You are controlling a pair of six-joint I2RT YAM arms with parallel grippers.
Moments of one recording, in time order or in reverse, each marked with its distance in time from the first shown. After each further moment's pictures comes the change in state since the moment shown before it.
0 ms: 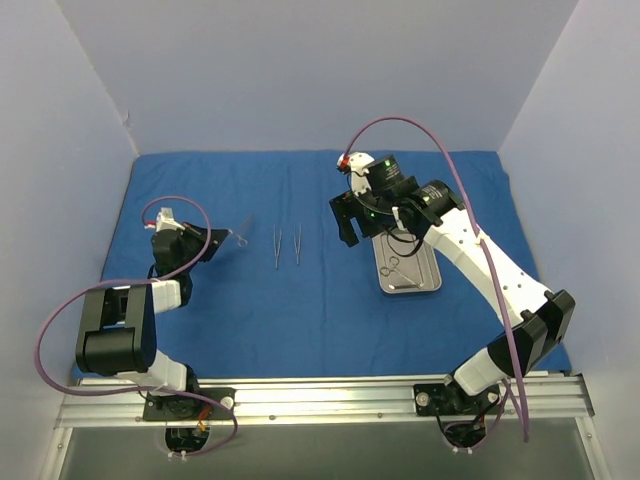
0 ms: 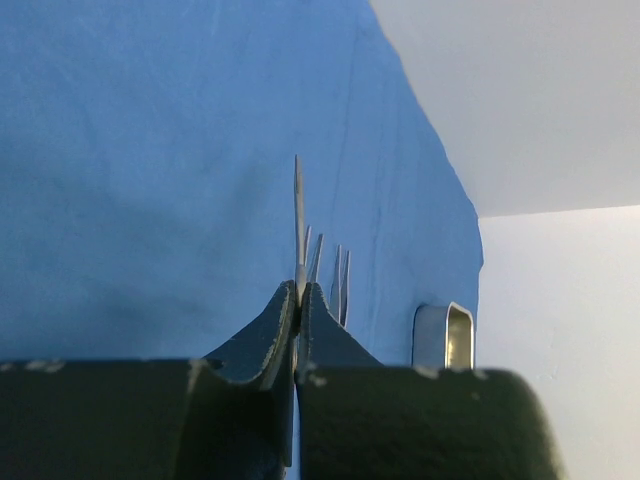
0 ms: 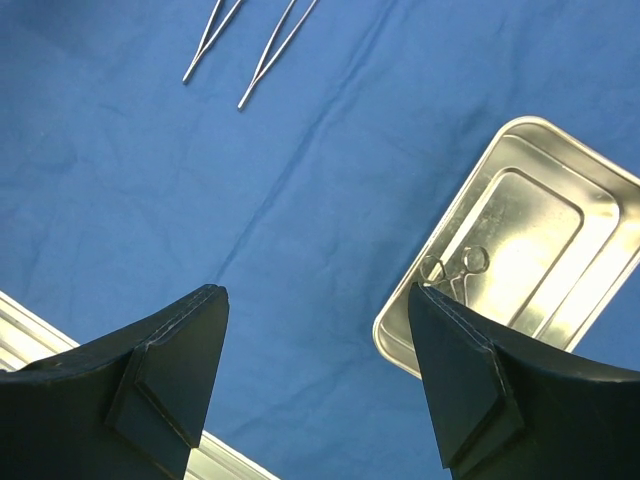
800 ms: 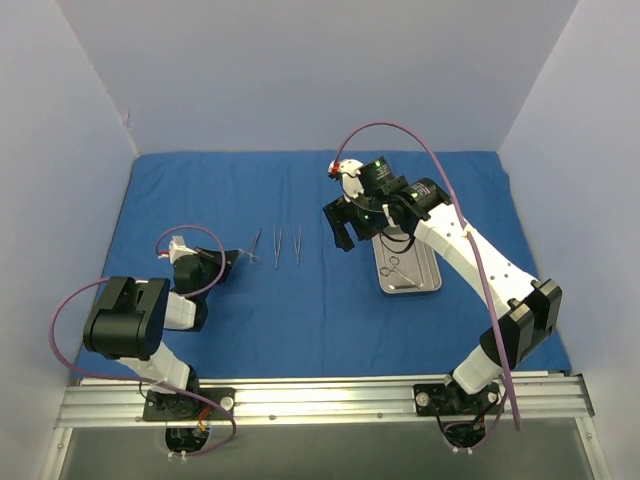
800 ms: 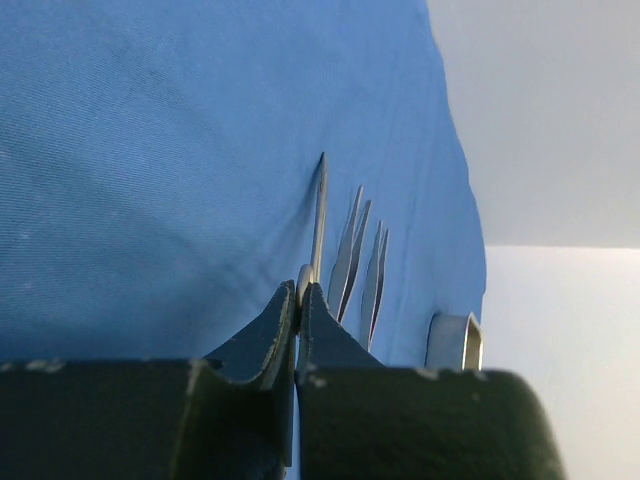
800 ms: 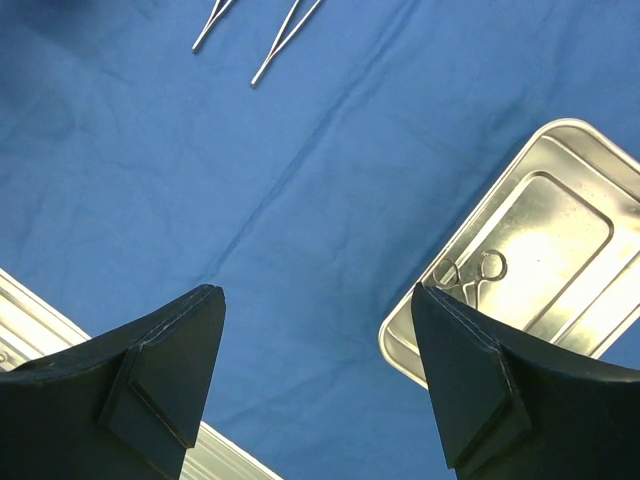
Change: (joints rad) left arm -0.145 0.084 -0.219 0.284 -0.234 -0.147; right arm -0.006 0.061 0.004 -0.009 -0.062 -0.053
